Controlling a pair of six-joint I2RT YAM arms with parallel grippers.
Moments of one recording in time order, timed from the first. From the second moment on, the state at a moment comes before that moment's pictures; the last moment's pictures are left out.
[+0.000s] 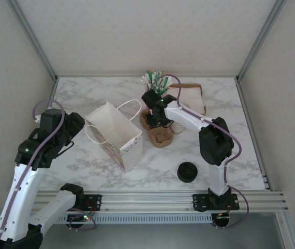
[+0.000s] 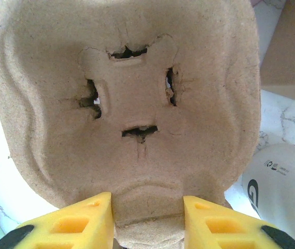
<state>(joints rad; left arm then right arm) -0.27 0.82 1.17 -1.07 -0.25 -0.94 0.71 1.98 1.64 -0.94 0.11 0.34</state>
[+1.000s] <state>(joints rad) -0.22 0.87 1.30 -0.99 -0.36 -0.91 0.71 1.78 1.70 -1.01 0.11 0.41</state>
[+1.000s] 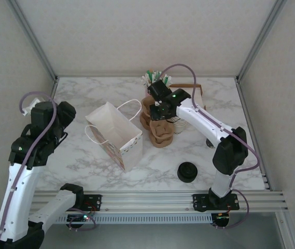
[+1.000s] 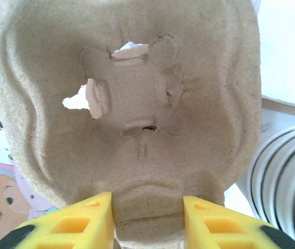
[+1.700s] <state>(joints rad) 0.18 1.12 1.22 -0.72 0.14 -1.05 0.71 1.61 1.89 -1.15 0.24 0.44</state>
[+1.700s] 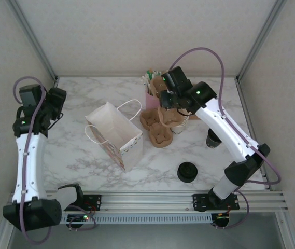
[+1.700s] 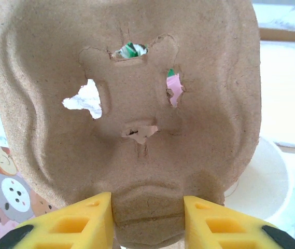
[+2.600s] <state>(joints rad) 0.01 1.52 0.89 -0.42 0.11 -1.03 1.02 1.70 2.34 -1.17 0.24 0.37</state>
